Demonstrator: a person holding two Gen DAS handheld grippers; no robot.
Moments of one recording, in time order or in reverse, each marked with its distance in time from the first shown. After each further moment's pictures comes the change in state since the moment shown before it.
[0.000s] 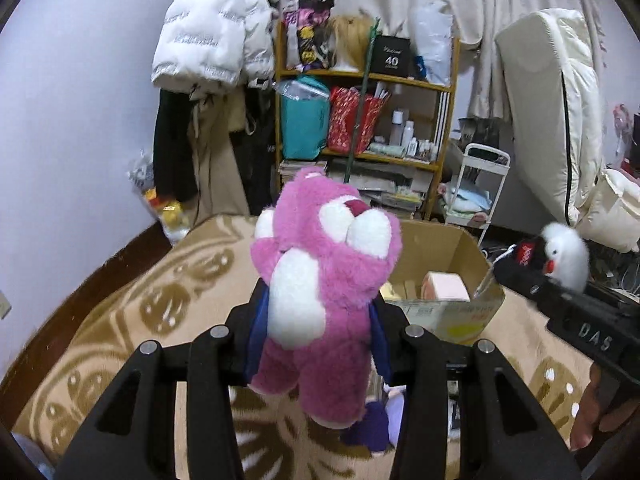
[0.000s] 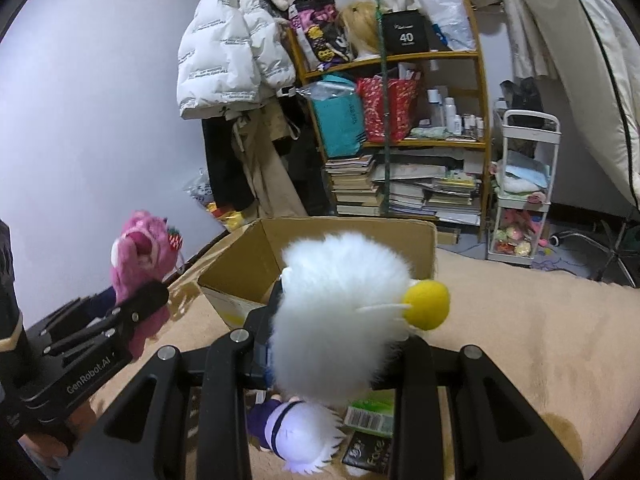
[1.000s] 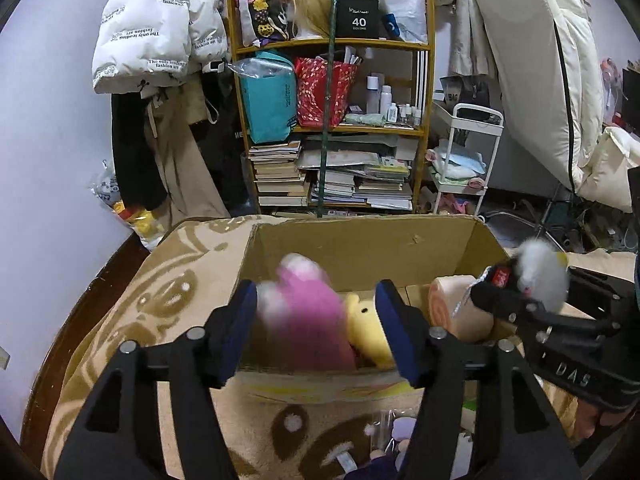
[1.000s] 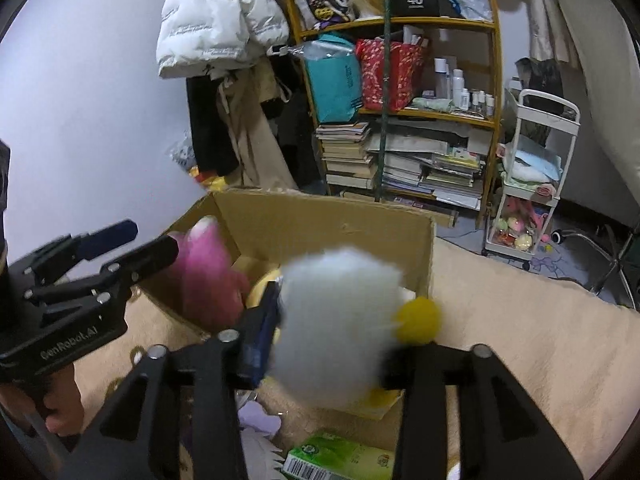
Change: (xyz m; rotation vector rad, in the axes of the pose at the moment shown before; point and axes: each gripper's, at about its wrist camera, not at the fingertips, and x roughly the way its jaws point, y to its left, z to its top) left arm 0.091 -0.032 0.028 0.129 0.110 -0.045; right arm 0.078 -0.034 0.014 -0.059 0.131 -0.026
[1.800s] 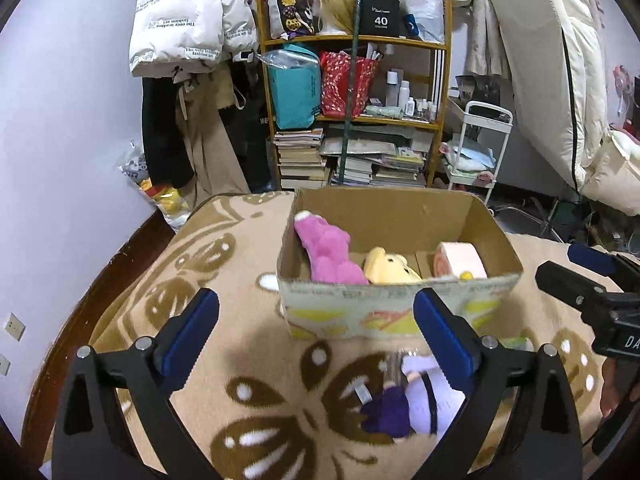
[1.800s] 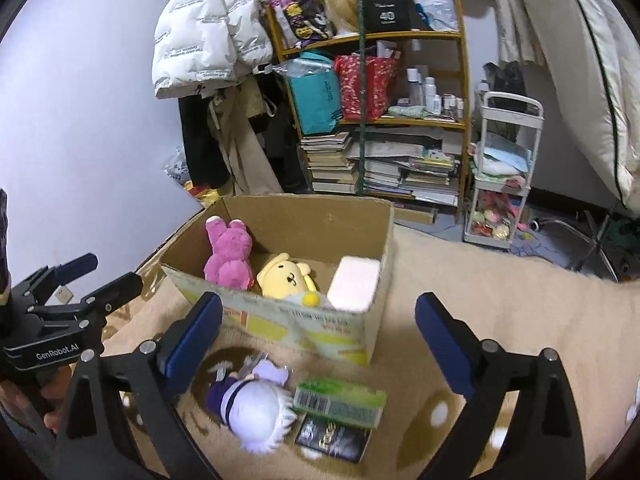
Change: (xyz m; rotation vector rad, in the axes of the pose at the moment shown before) left arm -0.068 0.018 -0.030 -0.043 0.040 0.059; right arm -0.078 0.001 -0.025 0.078 -0.039 -0.051
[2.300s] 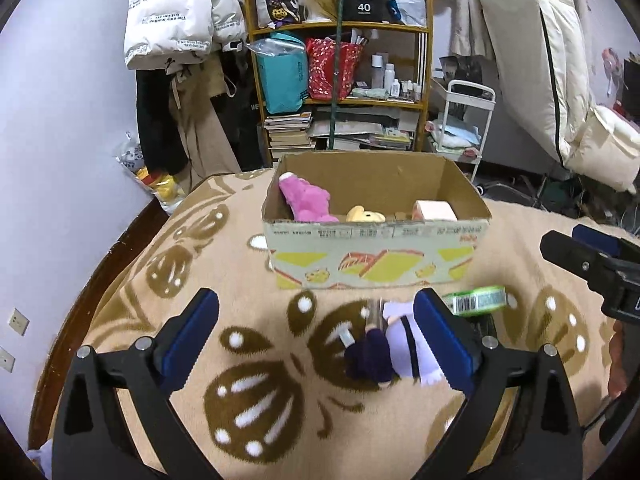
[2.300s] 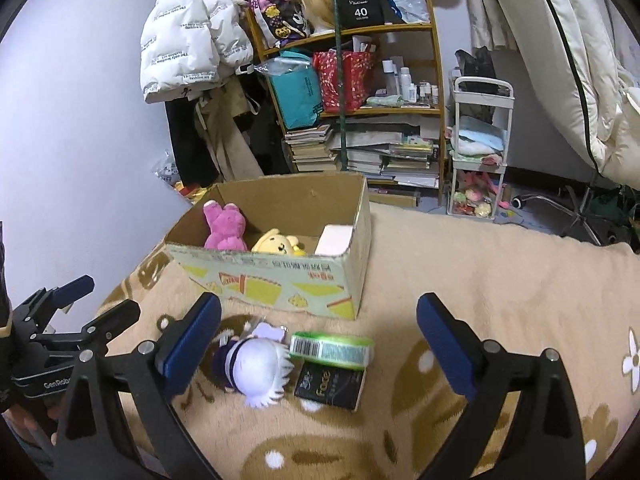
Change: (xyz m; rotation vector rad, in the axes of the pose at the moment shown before) left arm -0.036 -0.017 -0.040 0.041 0.048 -0.010; right arm -0.039 -0.006 -0.030 0.058 0.019 -0.037
